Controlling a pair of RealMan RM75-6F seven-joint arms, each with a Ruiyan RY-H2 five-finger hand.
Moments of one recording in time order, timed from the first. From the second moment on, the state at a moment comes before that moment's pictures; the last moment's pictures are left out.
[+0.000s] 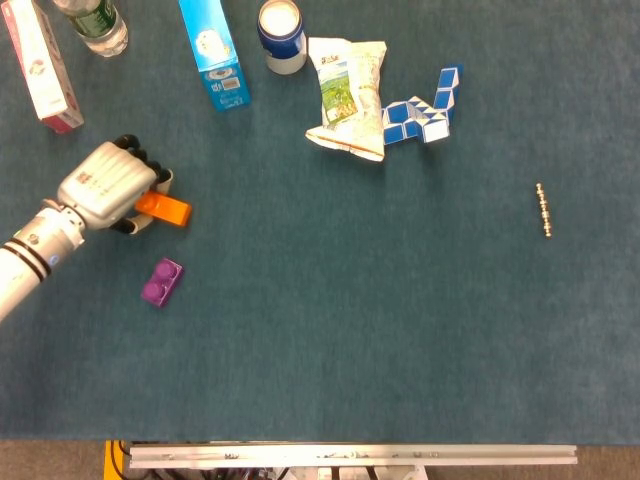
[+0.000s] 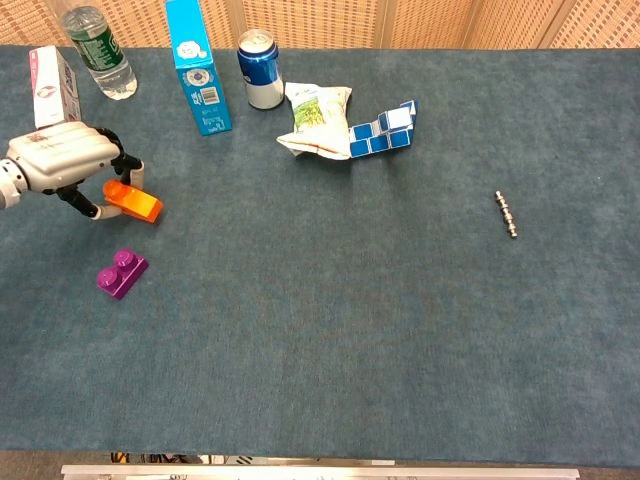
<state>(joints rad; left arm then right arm) -0.68 -1.43 0.11 -0.99 1.70 0.96 -0.23 0.06 -1.03 0.03 -1.55 -1.55 1.49 0.11</state>
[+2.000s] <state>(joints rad) -0.65 -1.20 0.17 -1.43 1.73 1.05 -0.04 0.04 -1.03 0.03 -1.50 -1.56 1.50 0.18</state>
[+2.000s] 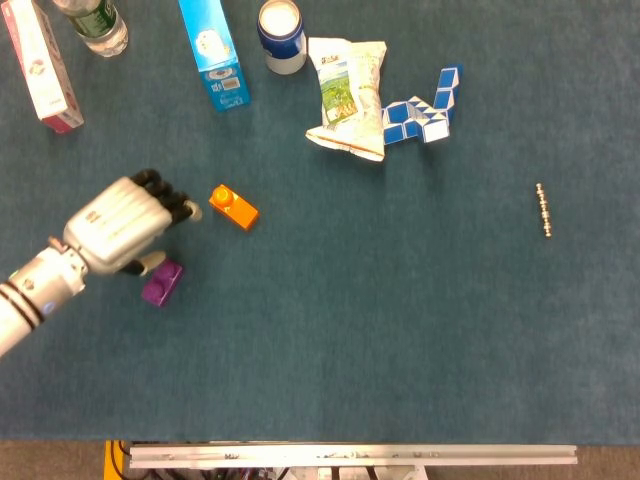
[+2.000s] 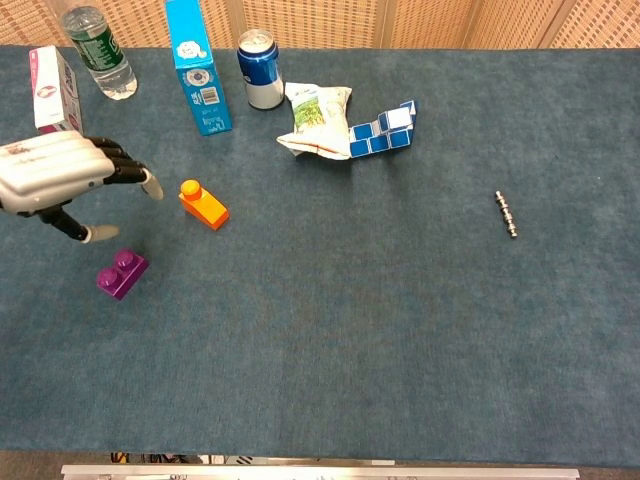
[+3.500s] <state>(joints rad) -0.62 -1.13 0.19 -1.56 1.64 0.87 0.17 0.04 -1.03 0.02 -1.52 -1.57 1.51 0.16</state>
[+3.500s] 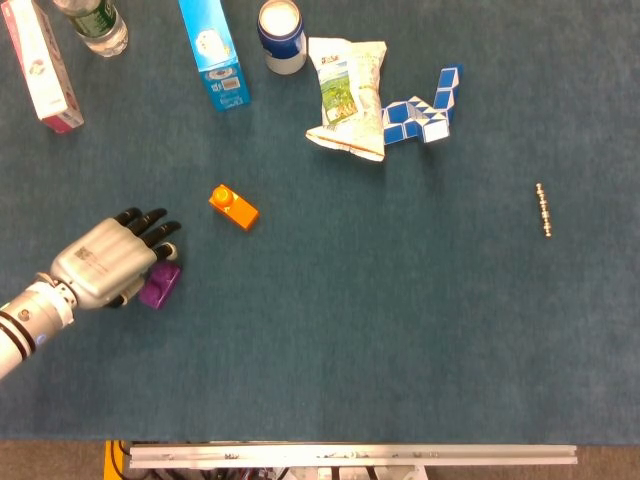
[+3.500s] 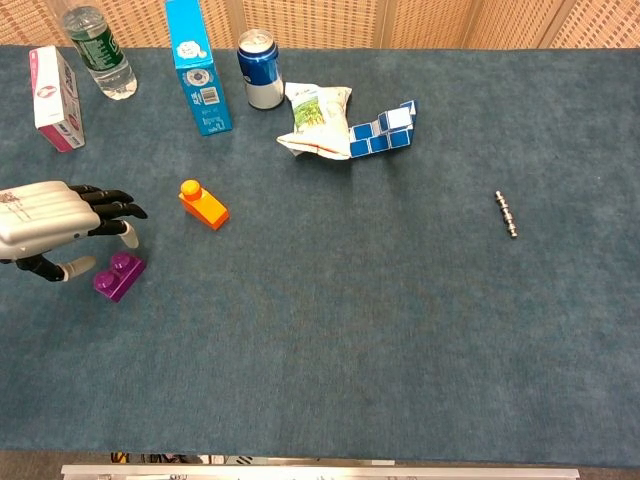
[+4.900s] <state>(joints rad) -0.59 -1.08 0.19 -1.58 1.58 0.79 0.25 0.03 -1.03 0.03 -1.51 -1.56 1.52 0.17</state>
